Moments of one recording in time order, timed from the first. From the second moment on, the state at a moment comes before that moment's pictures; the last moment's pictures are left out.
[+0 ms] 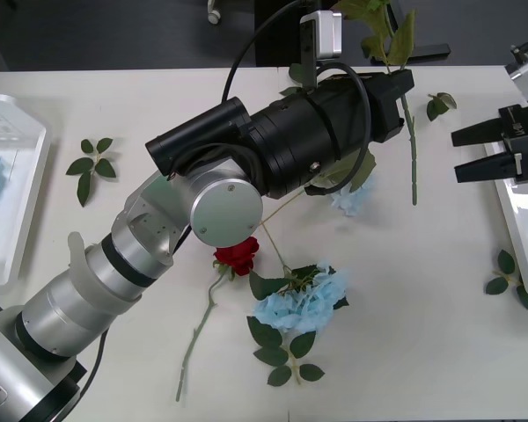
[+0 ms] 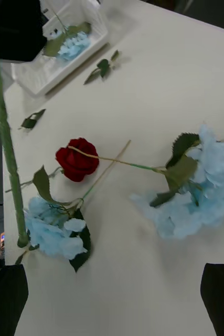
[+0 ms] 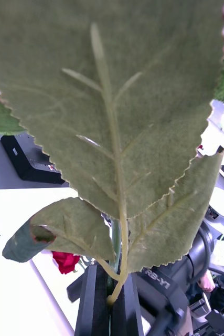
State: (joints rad) right arm -0.59 -1.07 0.25 -1.23 -2.11 1.42 2.67; left arm -0.62 0.26 -0.62 -1.74 1.04 0.23 -1.45
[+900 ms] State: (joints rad) right arm -0.58 -0.94 0.31 -1.45 -2.10 1.30 2.53; left arm -0.62 0.26 -0.62 -1.74 1.04 0.23 -1.45
